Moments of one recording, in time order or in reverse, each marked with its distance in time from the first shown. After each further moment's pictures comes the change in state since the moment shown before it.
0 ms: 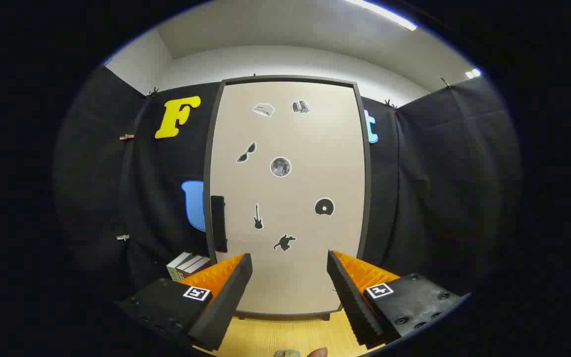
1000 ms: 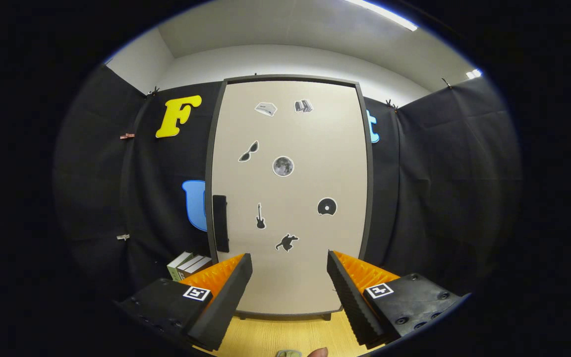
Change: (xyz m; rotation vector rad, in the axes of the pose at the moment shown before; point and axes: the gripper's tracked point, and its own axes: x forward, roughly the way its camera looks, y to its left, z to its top) arm 0.002 0.008 -0.001 0.000 0.002 0.005
